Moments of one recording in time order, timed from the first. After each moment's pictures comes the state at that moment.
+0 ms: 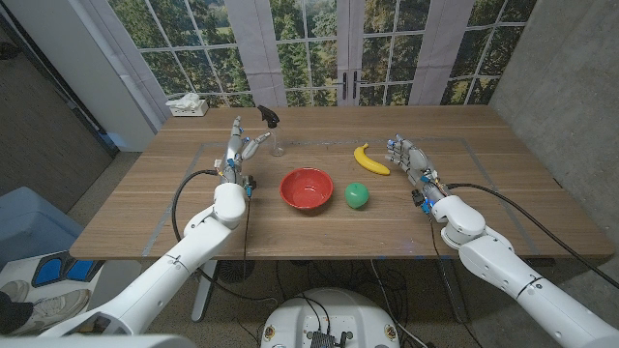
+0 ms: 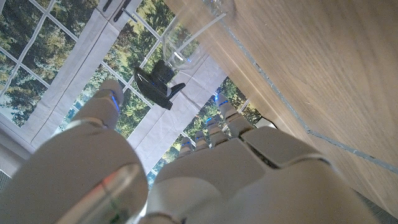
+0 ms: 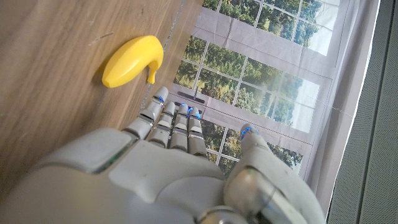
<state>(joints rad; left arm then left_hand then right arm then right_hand) 0.93 0.51 0.42 -1.57 -0.07 -0.03 0.60 0.57 -0.12 0.60 -0.19 0.17 -0.17 -0.07 0.20 0.18 -0.13 -0.01 0.18 0.19 -0.01 -0.01 0.18 0.17 0.21 0.06 0.20 0.17 -1.11 -0.64 -0.35 -1.68 0.56 0.24 -0.13 0.32 0.15 0.38 -0.03 0.18 0.32 0.08 0.20 0.19 0.28 0.05 0.20 0.31 0.17 0.00 0.22 0.48 0.24 0.01 0.52 0.16</state>
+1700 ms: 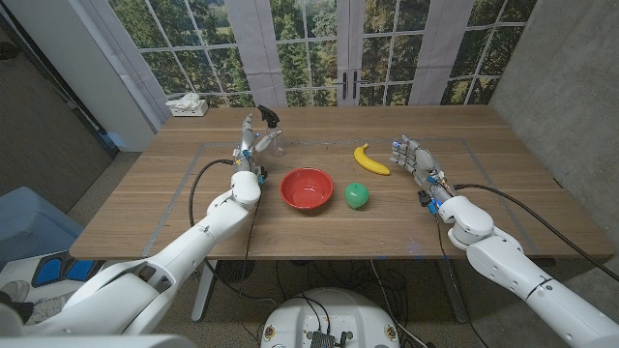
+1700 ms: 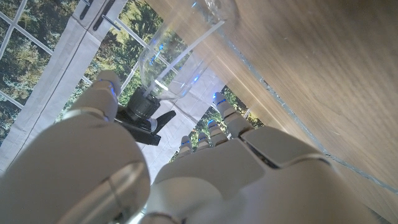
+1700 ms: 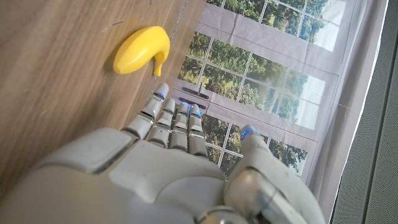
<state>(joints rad) 0.67 0.38 0.56 -1.15 -0.04 -0.15 0.62 0.66 -0.14 0.51 -0.18 0.17 -0.17 -0.06 0.22 0.19 -0.17 0.00 0.20 0.20 -0.03 -0.03 0.19 0.17 0.25 -0.01 0.21 0.17 -1.14 -0.67 -0.32 -1.71 0.58 0.22 -0.13 0.29 0.15 0.37 -0.03 0.18 0.35 0.08 0.21 0.19 0.31 0.06 0.20 0.28 0.21 0.02 0.23 0.47 0.28 0.04 0.51 0.17</state>
